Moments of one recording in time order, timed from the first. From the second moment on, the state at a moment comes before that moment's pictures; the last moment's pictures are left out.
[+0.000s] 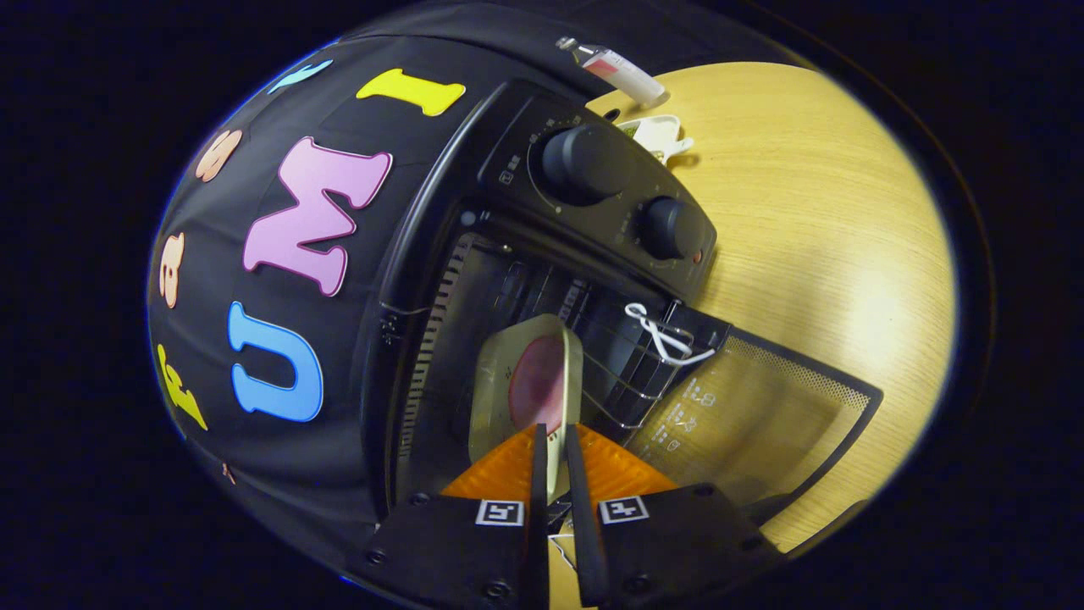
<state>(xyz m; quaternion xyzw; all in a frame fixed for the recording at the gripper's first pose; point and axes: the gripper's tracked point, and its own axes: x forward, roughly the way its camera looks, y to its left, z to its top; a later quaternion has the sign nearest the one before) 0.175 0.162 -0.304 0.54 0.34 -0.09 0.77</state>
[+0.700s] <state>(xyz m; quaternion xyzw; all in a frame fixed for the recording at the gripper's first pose) 0.082 0.155 -0.245 0.34 0.37 -0.01 0.86</state>
